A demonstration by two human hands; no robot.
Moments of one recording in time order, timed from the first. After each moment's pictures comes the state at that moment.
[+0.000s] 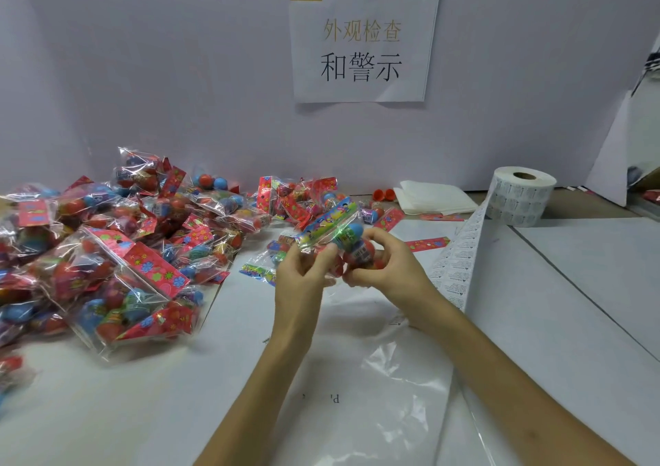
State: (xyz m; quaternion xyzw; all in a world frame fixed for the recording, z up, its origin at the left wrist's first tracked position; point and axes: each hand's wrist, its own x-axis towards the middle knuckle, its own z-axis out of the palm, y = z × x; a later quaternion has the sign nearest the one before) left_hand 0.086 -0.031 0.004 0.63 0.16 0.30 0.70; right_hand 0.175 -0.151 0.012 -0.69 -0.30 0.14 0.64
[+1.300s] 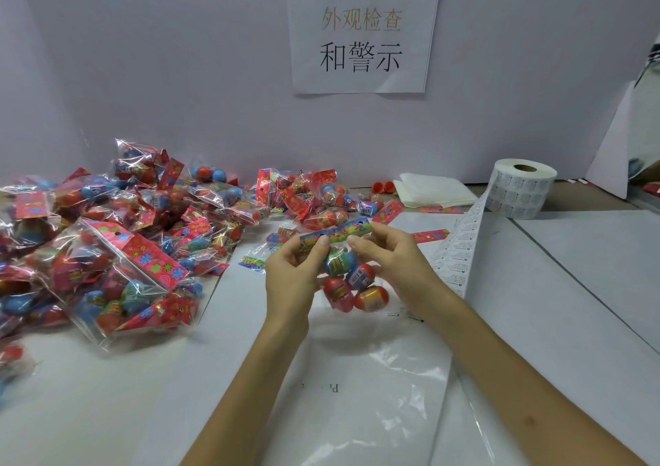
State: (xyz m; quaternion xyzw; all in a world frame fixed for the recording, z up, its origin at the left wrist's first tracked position) left_hand 0.085 -0.027 0.007 0.60 0.17 0.29 0.73; right_hand 0.175 -0.152 0.014 -0.67 -0.27 0.15 0.67
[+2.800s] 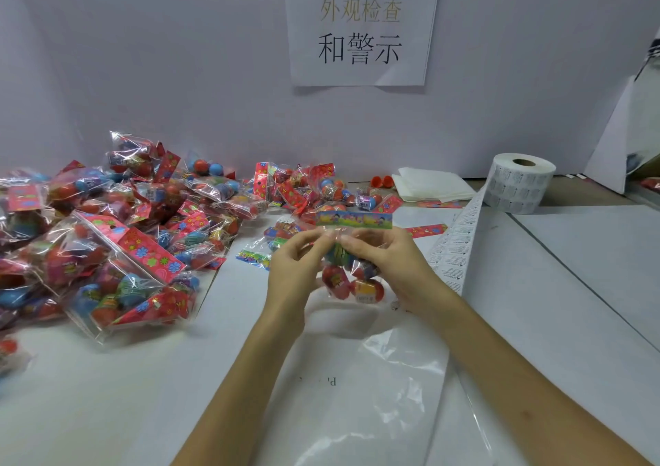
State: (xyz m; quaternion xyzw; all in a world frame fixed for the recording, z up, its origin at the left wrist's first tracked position) left_hand 0.086 -0.024 0.005 0.62 0.17 0.23 0.73; right_hand 0.173 -0.151 0.013 -0.70 -0.25 0.16 0.65
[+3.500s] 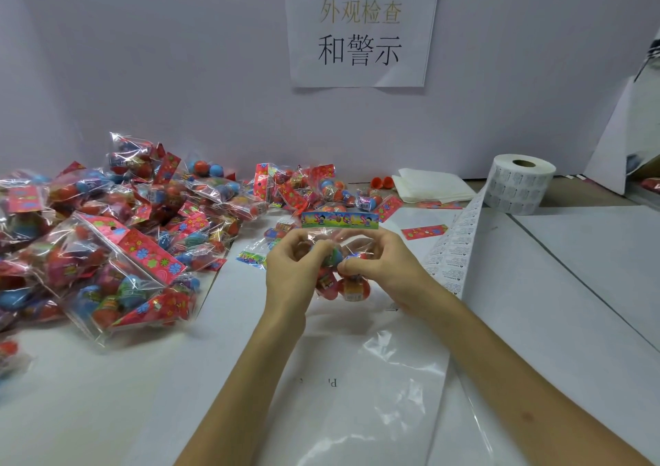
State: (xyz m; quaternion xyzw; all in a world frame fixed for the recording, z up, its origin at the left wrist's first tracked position) left_hand 0.088 -0.023 0.003 0.65 0.19 0.28 0.68; right_hand 0.172 -0.149 0.010 -0.73 -0.28 0.17 0.60
